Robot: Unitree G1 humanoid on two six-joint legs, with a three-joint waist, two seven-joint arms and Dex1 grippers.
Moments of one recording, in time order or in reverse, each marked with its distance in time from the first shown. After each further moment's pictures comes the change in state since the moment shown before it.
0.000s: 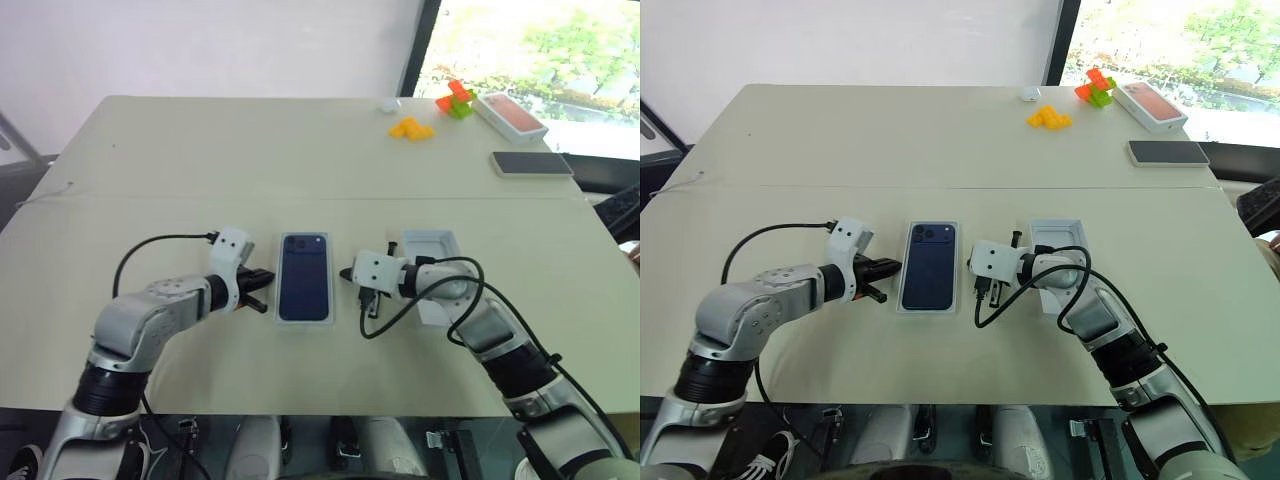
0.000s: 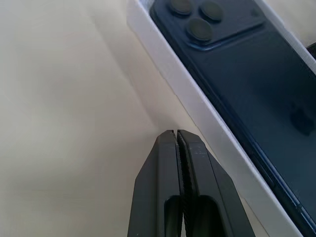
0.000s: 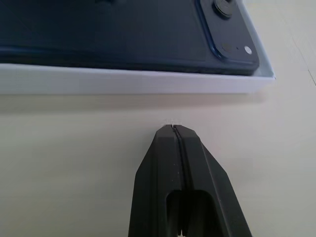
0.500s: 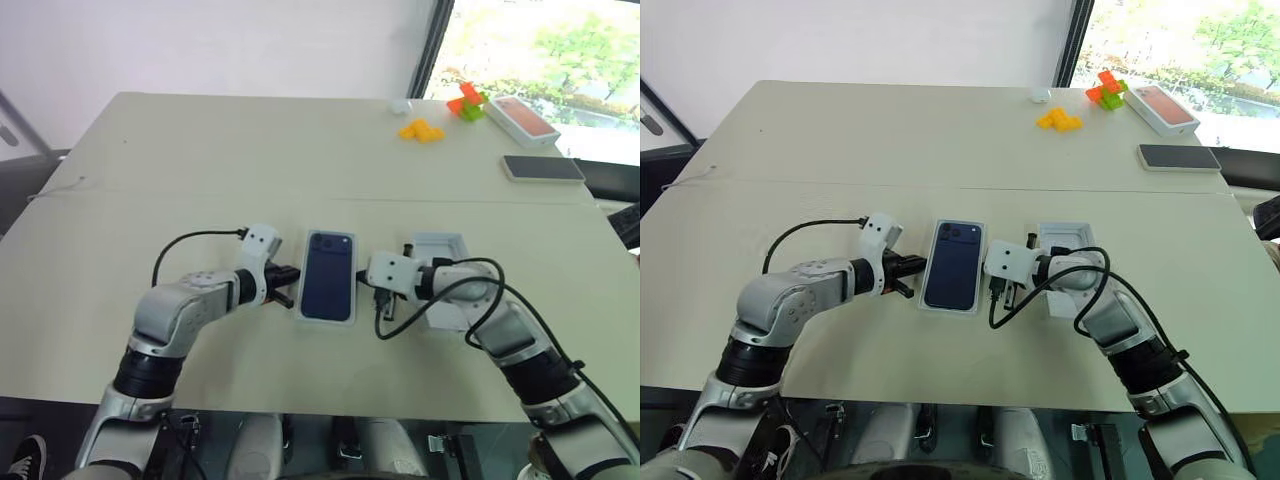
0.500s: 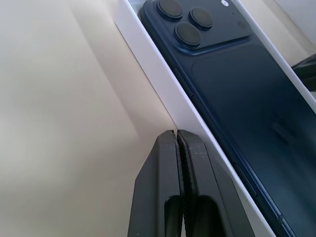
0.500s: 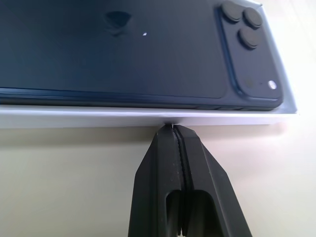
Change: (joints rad) left arm -0.100 -0.135 -0.071 0.089 0.087 -0.004 -0.049; right arm 0.041 -0.089 -0.059 -0.064 0.028 0.058 0.040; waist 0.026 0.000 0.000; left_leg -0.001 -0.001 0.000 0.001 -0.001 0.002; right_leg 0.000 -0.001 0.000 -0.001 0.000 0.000
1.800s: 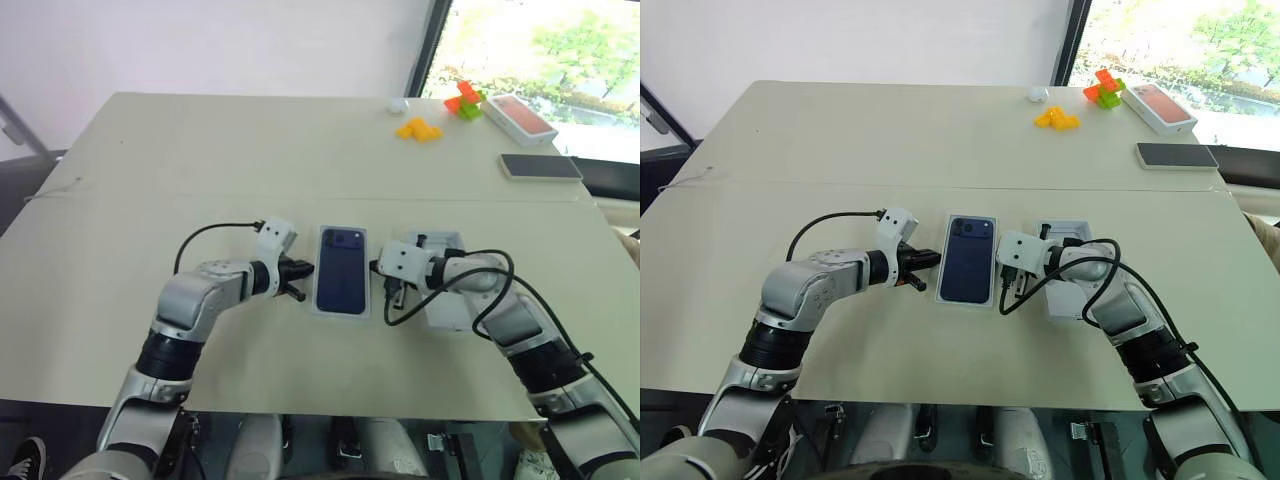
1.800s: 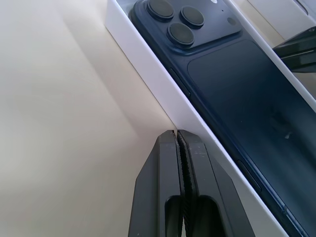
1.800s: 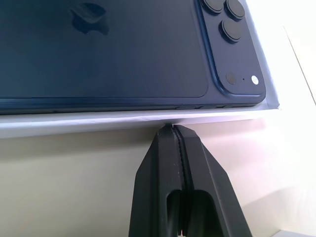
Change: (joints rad) left arm -0.058 -0.031 -0.003 0.069 0.093 -0.017 -0.116; right arm -0.038 -0.036 -0.028 0.068 -0.005 -0.047 -0.004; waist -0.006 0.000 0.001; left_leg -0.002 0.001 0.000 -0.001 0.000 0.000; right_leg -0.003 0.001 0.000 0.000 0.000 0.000
